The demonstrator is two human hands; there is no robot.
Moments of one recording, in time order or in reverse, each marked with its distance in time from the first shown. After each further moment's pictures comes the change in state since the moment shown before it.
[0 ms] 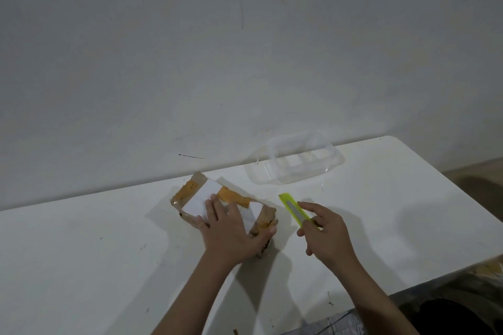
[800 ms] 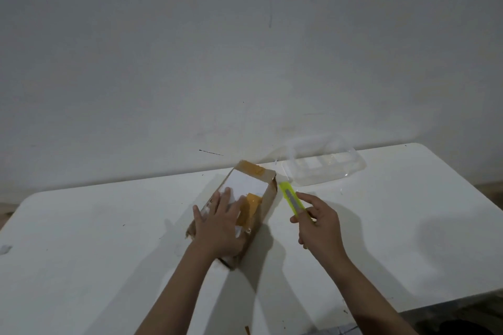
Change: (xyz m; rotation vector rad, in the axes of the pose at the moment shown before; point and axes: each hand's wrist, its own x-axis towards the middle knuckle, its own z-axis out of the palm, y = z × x) left_hand 0.018 -0.058 -0.003 0.103 -0.040 0.131; right_hand 0.014 -0.005 0.040 0.096 -0.025 -0.090
